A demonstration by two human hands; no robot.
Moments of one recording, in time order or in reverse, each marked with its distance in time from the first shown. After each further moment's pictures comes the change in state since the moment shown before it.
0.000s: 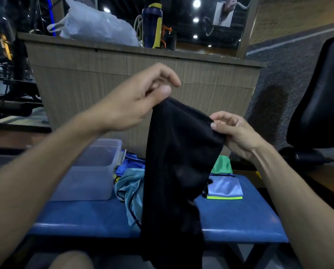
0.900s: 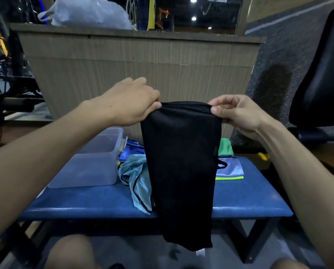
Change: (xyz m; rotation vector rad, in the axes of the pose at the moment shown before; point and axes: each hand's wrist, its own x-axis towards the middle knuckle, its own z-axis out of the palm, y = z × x) left_hand 0.002 -0.028 0.023 0.913 -0.375 0.028; right_hand -0.013 -0.002 -0.014 -0.259 0.058 0.032
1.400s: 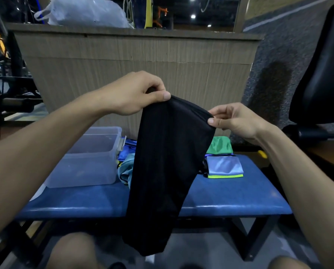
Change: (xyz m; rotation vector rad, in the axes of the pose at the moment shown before) left_hand 0.005 0.007 -0.020 -0.675 0.001 -0.119; right_hand -0.012 0.013 -0.007 -0.262 -0.112 0.026
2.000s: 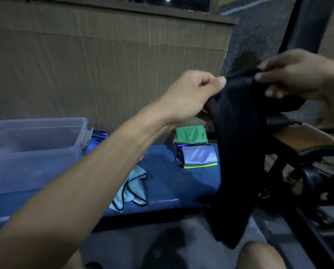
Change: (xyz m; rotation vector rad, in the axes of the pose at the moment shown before) left_hand 0.057 0.116 0.099 -1.040 0.010 -0.020; right_hand -0.050 -0.064 -0.116 -0.287 0.336 0.264
